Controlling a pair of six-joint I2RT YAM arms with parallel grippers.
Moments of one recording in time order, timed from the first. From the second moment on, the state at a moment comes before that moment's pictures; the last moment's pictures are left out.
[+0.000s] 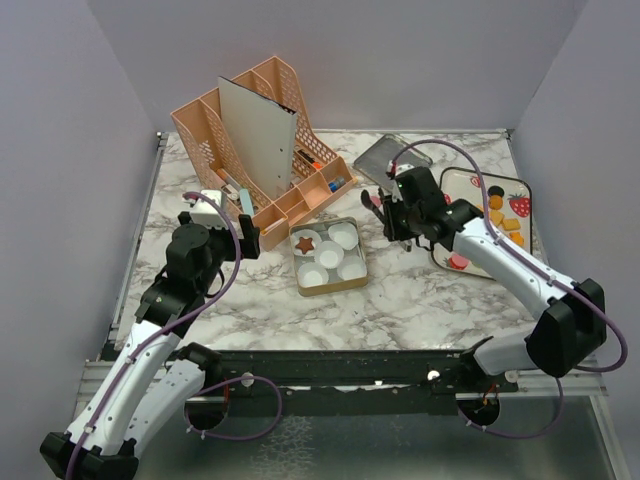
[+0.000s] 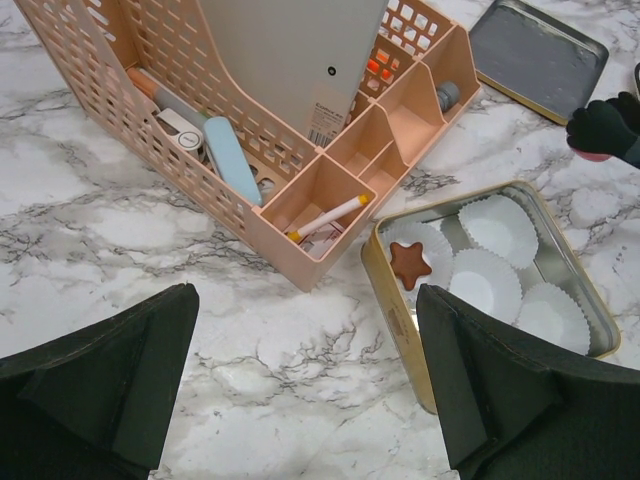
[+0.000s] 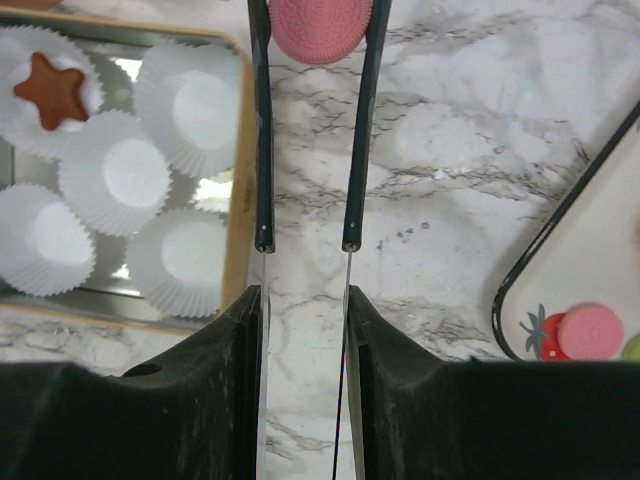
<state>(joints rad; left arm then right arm) -0.39 0.66 0.72 -0.34 -0.18 -0.20 0.53 1.40 1.16 -0.62 0.11 0.19</state>
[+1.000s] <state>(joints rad) -0.38 0.67 0.72 -0.34 -0.17 -0.20 0.80 1.49 1.12 -0.62 0.21 0.20</state>
